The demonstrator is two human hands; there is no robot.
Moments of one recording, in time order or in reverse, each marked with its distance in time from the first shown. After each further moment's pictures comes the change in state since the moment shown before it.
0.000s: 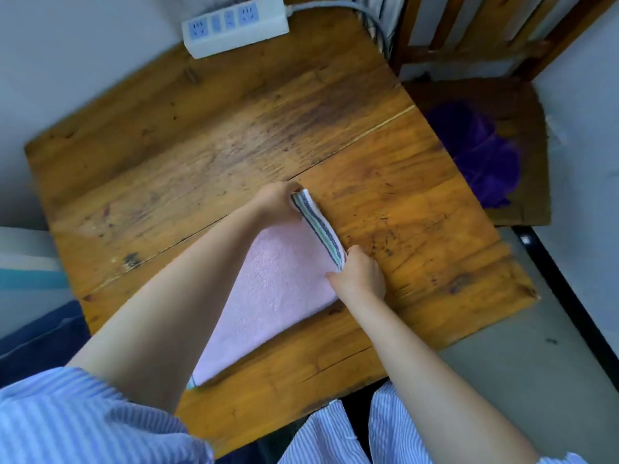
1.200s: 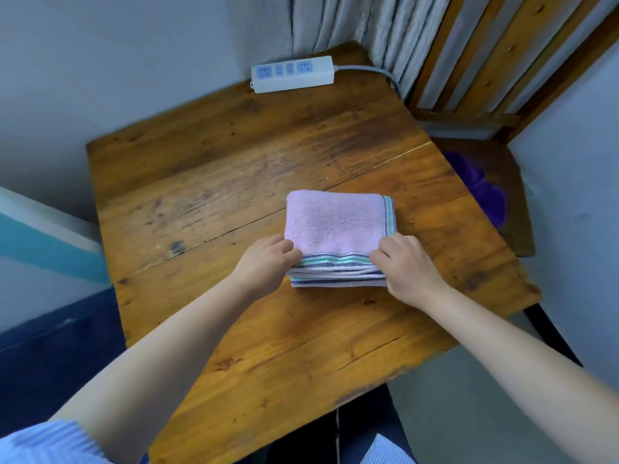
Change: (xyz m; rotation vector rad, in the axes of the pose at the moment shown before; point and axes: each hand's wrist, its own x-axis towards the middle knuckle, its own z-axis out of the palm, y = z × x) left_hand -0.105 -0.109 0.050 0.457 0.488 0.632; right_hand -0.023 0.023 -0.010 -0.747 0.561 -1.129
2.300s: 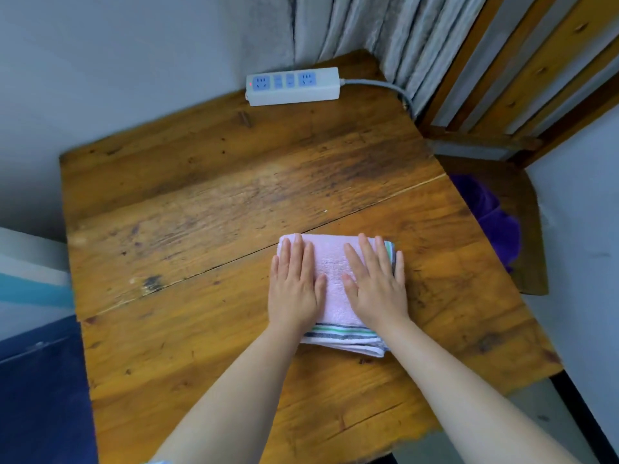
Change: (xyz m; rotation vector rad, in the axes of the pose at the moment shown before) left_hand 0.067 0.029 0.070 -0.078 0.188 -0.650; right_hand 0.054 0.005 0.063 0.073 -0.219 0.475
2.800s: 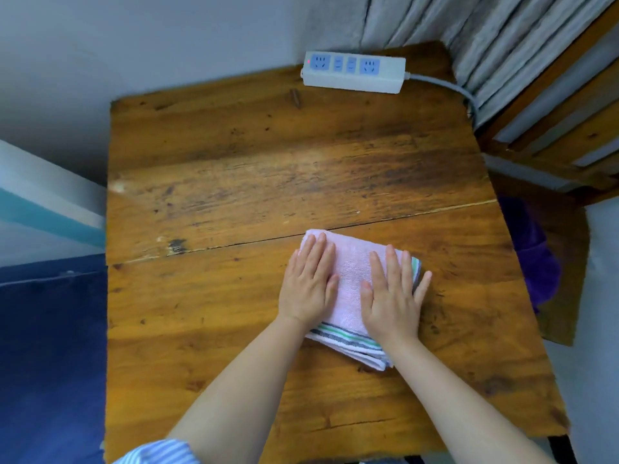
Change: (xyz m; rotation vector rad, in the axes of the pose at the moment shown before) left_hand 0.002 -0.003 -0.006 -0.210 0.031 -0.060; right_hand 0.004 0.000 -0.009 0.036 -0.093 -0.013
